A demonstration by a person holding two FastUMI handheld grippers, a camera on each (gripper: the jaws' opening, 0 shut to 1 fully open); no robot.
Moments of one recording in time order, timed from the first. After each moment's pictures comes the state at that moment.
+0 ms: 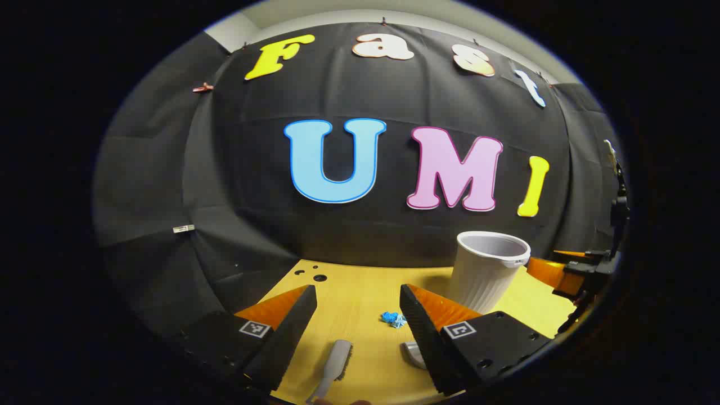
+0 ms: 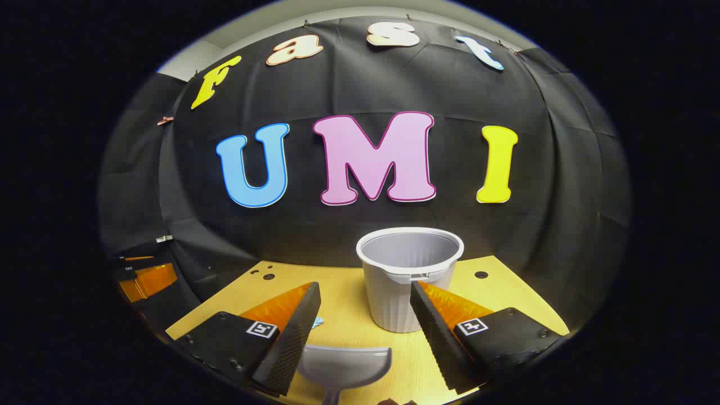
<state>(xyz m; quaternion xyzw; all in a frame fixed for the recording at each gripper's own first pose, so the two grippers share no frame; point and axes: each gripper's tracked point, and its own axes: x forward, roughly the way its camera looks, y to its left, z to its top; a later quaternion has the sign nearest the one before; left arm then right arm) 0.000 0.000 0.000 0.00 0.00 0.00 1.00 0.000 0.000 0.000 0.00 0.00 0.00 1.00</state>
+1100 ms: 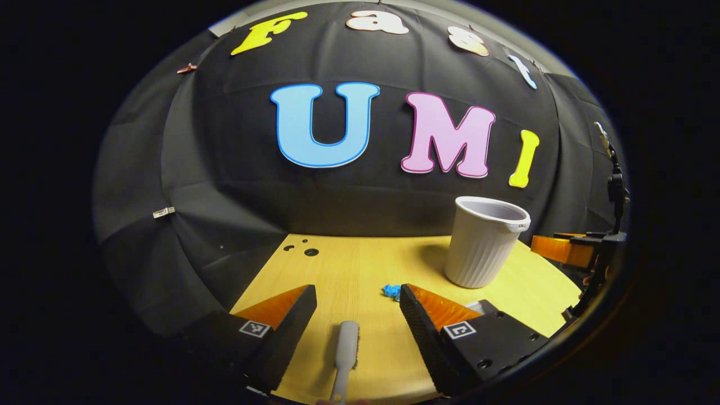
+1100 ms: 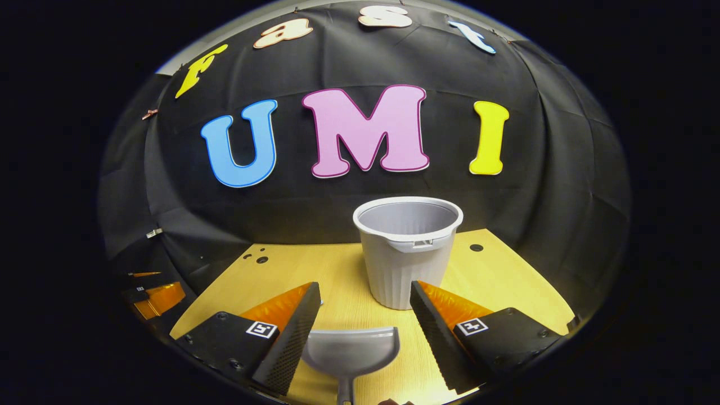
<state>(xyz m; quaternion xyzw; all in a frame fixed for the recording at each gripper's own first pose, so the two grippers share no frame) 0.019 0.030 -0.063 0.01 0.09 -0.04 1.00 0.003 0.013 -0.043 0.02 0.08 -0.03 1.00</state>
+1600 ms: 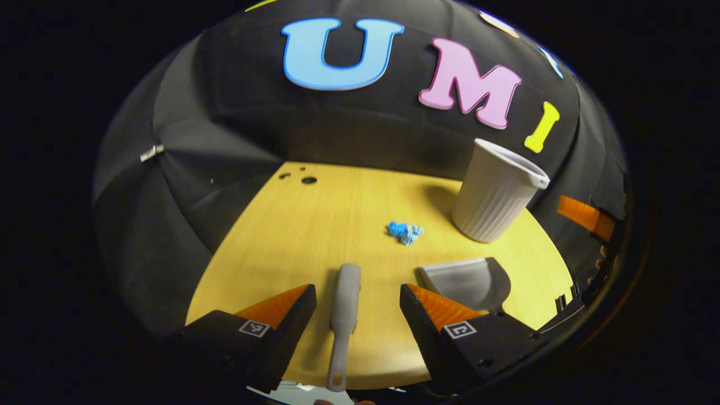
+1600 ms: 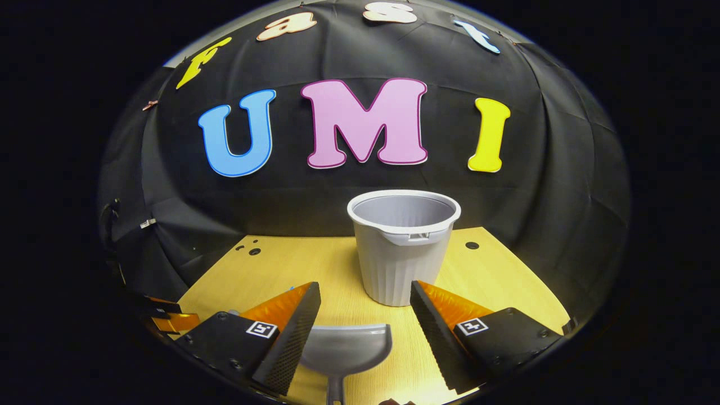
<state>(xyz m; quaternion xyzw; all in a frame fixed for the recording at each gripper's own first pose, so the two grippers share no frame) 0.020 0.043 -0.179 -0.04 0.28 -0.04 0.96 0.006 0.001 -0.056 0.00 0.09 -0.04 0.99</state>
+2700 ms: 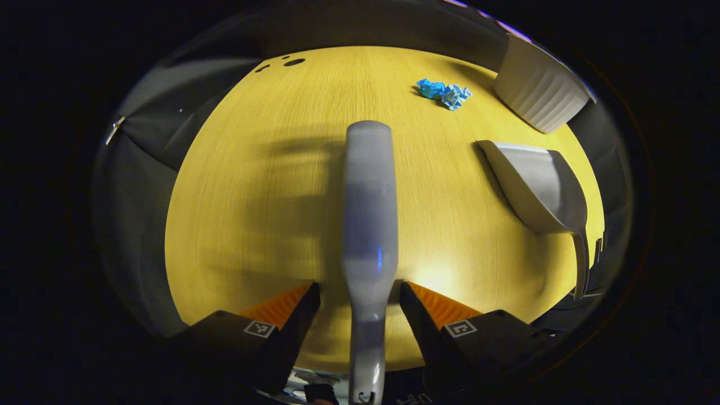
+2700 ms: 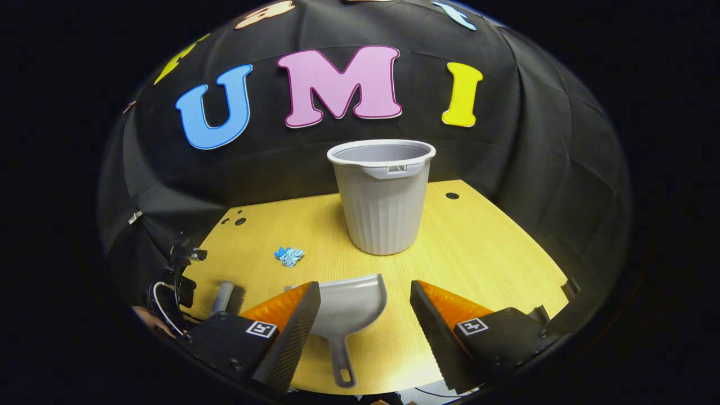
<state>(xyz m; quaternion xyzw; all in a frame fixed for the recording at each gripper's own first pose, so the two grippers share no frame) 0.015 0.062 -0.318 0.05 0.53 -0.04 0.85 -0.045 0.003 -0.122 0.04 0.19 -0.10 0.98</state>
